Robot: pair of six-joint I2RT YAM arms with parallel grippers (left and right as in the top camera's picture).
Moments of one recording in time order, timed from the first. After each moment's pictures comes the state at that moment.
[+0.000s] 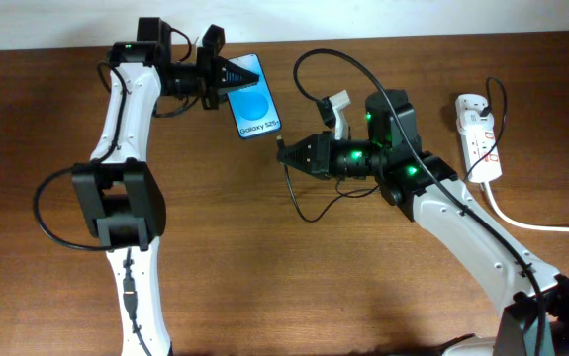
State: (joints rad) left arm -0.03 2.47 2.34 -1.21 1.52 -0.18; right arm 0.35 1.56 1.08 -0.08 -0.92 0.79
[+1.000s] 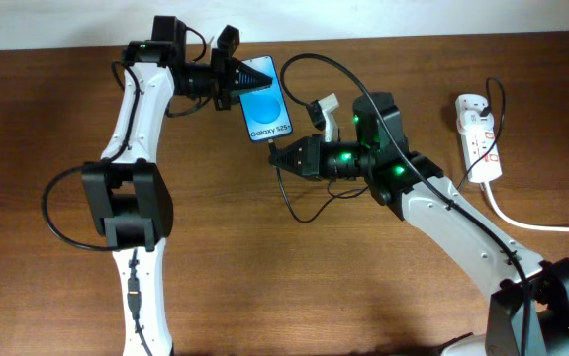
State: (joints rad) left arm -0.07 2.47 2.34 -1.18 1.52 -0.18; right arm 0.39 1.61 1.08 -0.03 -0.91 0.78
